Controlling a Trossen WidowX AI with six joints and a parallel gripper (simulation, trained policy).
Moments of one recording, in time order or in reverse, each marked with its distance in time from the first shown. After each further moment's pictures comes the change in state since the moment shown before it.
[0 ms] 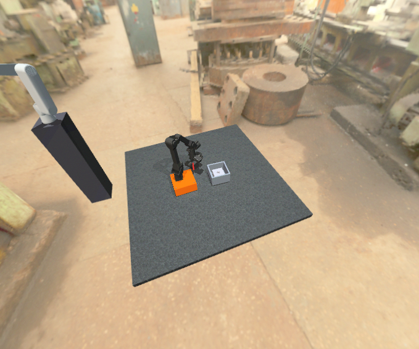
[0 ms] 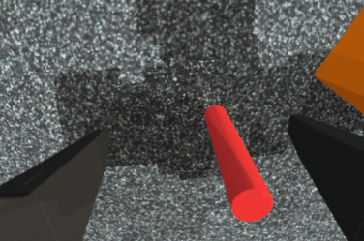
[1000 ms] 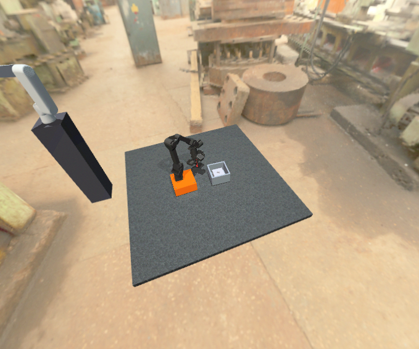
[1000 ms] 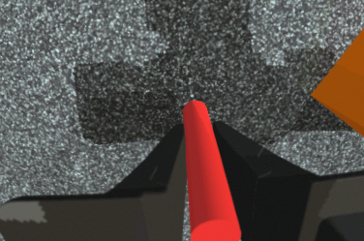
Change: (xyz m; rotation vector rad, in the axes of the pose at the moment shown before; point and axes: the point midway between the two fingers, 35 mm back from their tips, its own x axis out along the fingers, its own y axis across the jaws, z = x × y) arm -0.019 0.009 0.020 -0.022 0.000 0.022
